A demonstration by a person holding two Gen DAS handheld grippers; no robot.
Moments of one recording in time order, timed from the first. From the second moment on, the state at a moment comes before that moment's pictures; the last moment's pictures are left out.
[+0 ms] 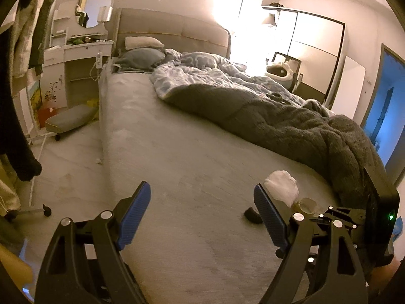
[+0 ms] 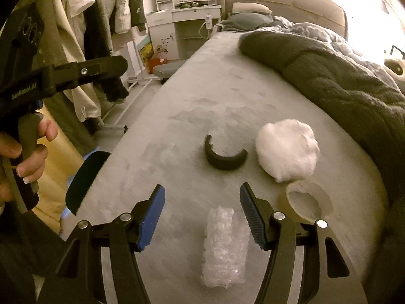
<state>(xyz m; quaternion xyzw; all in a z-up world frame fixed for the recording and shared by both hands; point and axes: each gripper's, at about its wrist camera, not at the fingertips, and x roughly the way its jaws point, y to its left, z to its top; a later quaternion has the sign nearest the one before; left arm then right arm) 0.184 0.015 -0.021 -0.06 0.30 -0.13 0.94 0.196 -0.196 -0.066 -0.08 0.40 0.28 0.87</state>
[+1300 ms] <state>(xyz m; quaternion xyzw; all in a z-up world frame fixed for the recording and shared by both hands) 0.209 -0.090 -0.078 -0.02 0.39 -0.15 0.91 0.186 -0.296 -0.052 0.01 0.38 0.26 0.89</state>
